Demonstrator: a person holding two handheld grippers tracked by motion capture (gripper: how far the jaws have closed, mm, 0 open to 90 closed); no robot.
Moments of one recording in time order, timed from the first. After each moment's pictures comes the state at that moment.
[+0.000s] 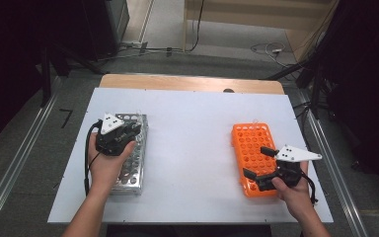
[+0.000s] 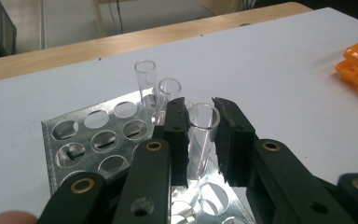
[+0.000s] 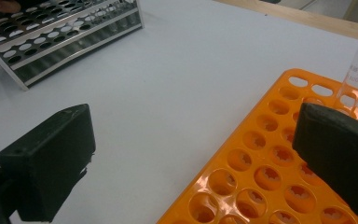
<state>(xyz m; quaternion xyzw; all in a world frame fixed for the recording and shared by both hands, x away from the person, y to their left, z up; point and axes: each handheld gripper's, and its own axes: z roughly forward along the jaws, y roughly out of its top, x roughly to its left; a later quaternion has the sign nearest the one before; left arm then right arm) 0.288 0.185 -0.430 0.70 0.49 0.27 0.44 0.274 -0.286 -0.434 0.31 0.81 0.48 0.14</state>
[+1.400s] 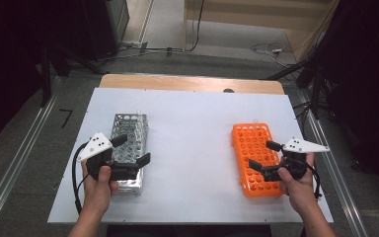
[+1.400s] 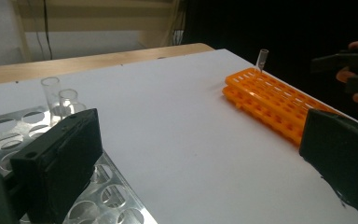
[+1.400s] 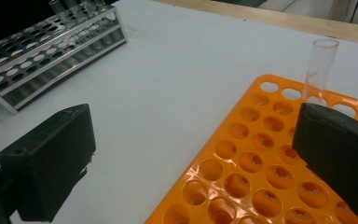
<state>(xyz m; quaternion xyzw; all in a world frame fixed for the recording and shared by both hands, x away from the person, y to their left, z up) 0.217 0.182 -0.415 0.69 0.41 0.20 0.57 0.291 -0.300 -0.425 0.35 0.79 0.49 0.13</state>
